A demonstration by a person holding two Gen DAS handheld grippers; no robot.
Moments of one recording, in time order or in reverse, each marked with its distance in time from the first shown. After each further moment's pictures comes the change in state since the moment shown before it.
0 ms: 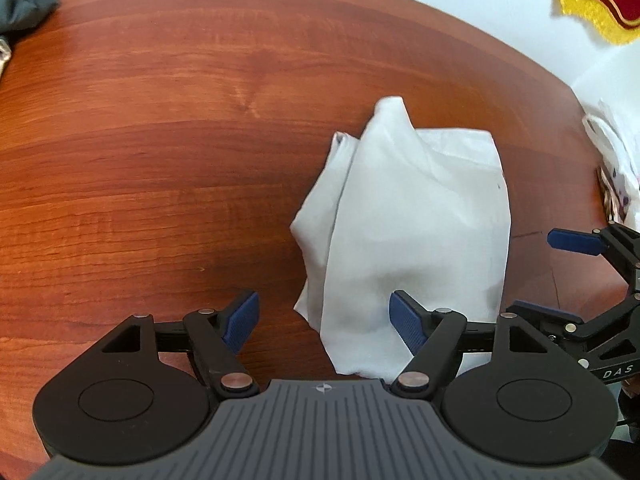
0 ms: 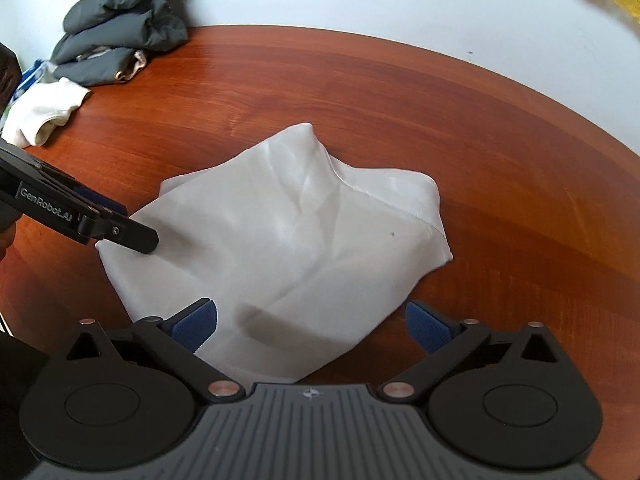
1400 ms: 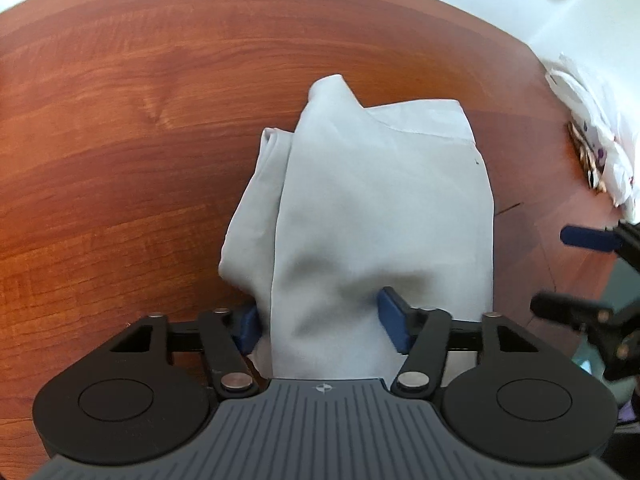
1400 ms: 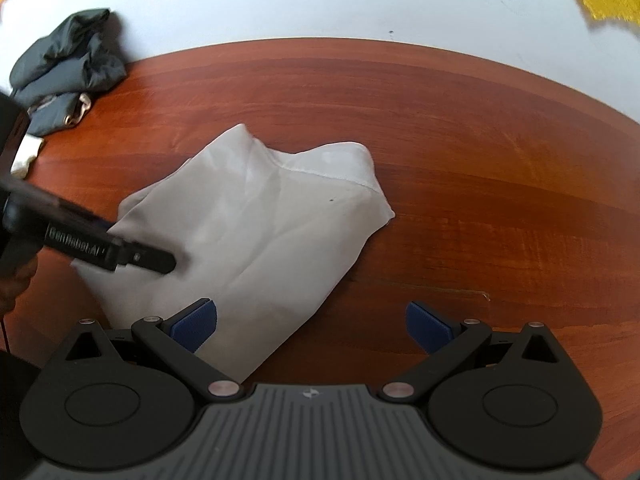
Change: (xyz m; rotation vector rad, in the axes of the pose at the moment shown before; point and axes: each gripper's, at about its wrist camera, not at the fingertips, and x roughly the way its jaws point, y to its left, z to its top) left arm 0.042 -0.022 0.014 0.146 0.016 -0.068; right arm -0.011 -0.027 -0.024 0.200 -0.042 -0.069
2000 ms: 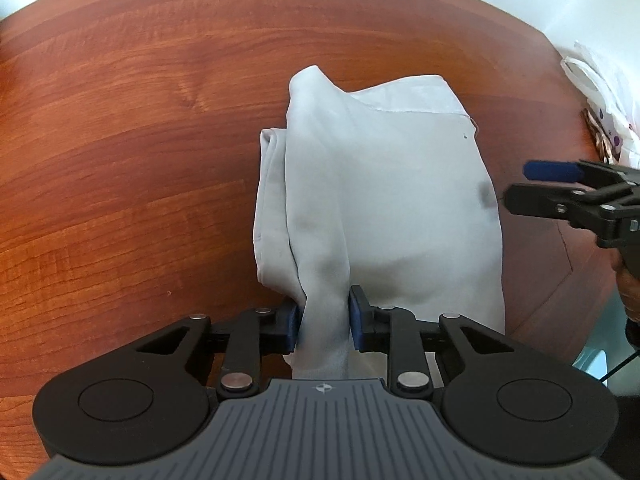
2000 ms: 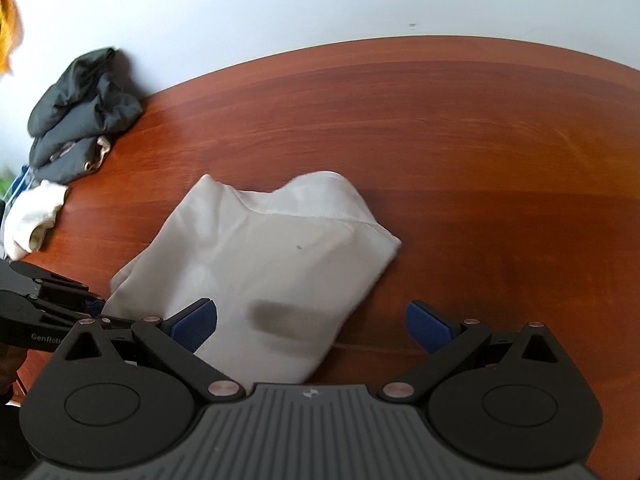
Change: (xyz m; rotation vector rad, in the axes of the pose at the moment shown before) left arm -0.009 0.005 -0.009 0.001 0.041 0.059; right arm 0.059 -0.022 0.046 0.054 -0.011 0.198
